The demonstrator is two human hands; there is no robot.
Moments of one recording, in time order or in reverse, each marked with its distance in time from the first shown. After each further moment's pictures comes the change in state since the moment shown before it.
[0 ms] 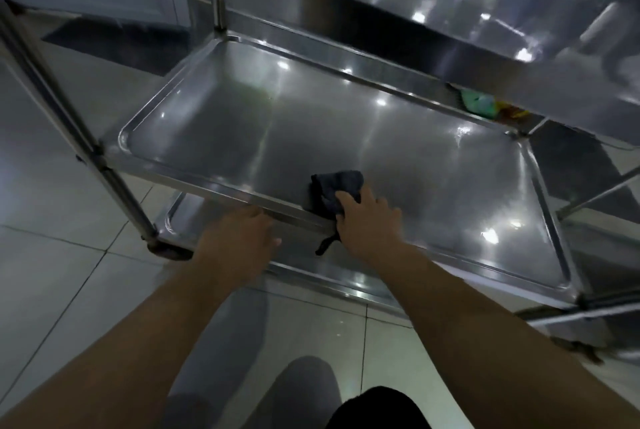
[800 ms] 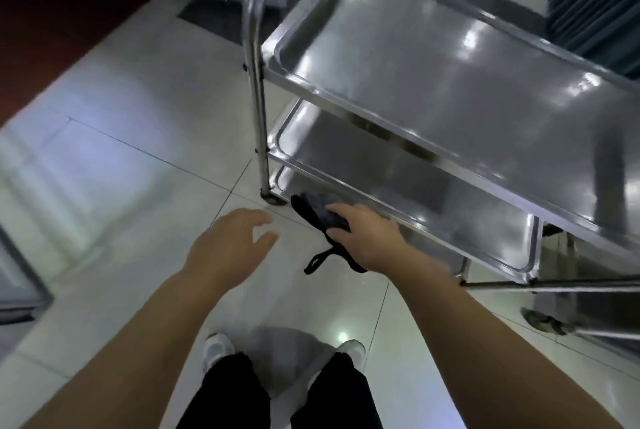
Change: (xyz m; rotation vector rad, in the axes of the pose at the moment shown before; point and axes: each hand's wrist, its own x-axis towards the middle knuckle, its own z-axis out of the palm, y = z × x) left_hand -0.246 -0.022 -0.276 -0.360 0.021 -0.394; right_hand -0.179 -0.132 -0.288 0.369 -0.402 -0.275
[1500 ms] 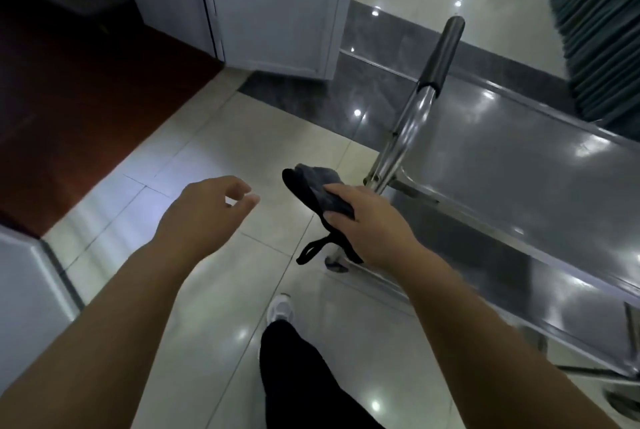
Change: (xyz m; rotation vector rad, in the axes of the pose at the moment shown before) left_hand 0.098 -0.151 -0.287 -0.048 0.252 0.018; right_hand 0.100 -0.290 -0.084 0.195 0.285 -0.242
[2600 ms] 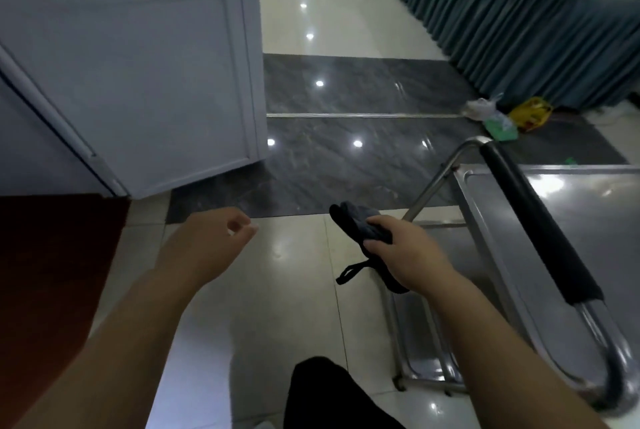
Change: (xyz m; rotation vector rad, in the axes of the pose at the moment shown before) left_hand 0.596 0.013 -0.116 0.167 -0.356 0.457; right_hand 0.447 -0.034 -0.101 0.131 0.327 0.659
